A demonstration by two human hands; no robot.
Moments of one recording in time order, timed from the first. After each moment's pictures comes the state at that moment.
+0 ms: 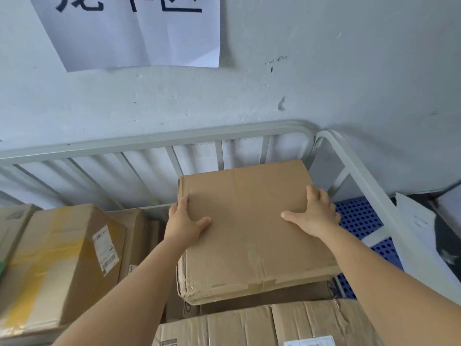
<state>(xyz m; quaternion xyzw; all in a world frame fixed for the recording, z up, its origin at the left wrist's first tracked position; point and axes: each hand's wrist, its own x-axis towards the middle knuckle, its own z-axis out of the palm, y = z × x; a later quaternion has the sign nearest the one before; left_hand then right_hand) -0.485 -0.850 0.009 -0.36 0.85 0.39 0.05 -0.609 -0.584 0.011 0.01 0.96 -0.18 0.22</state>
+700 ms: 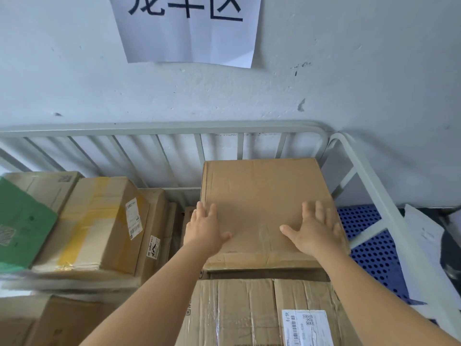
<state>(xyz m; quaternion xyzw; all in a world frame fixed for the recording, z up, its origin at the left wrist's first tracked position) -0.416 -0.806 0.027 -0.29 0.93 0.20 0.13 -0.523 -0.588 0.035 -0.08 0.97 -0.06 0.24</state>
